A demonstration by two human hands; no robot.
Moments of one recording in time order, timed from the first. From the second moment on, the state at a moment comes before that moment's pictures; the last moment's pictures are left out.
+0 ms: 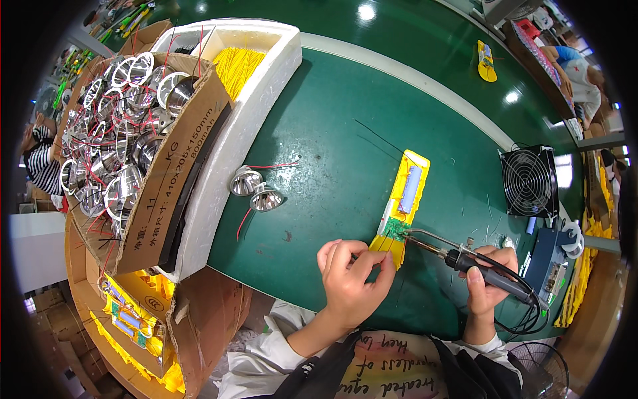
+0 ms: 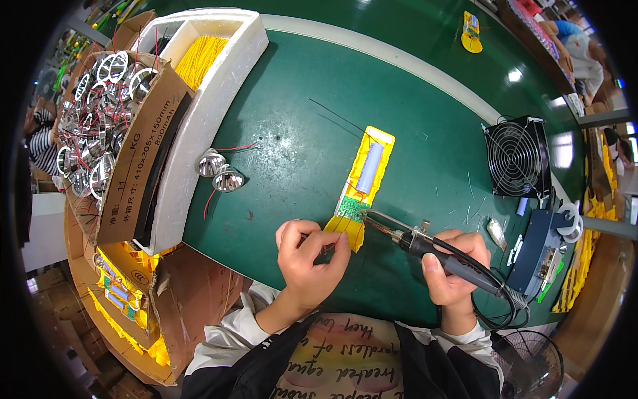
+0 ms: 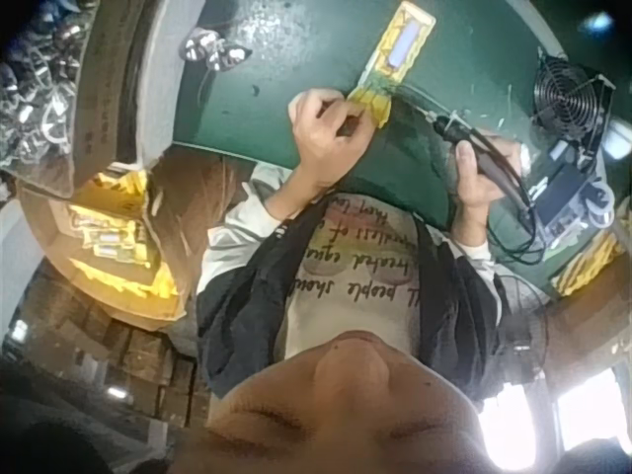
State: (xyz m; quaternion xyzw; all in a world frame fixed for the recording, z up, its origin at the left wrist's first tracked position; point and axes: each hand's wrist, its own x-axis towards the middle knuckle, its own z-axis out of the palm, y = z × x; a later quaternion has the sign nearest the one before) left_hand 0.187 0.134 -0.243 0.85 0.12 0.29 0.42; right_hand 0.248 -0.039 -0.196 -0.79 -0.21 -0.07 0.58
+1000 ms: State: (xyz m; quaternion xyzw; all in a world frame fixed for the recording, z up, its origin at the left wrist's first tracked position) left_hand 0.189 0.143 -0.219 0.88 0.12 0.19 0.41; right_hand 0.243 -0.130 -0.198 -0.75 -0.07 -0.17 0.64
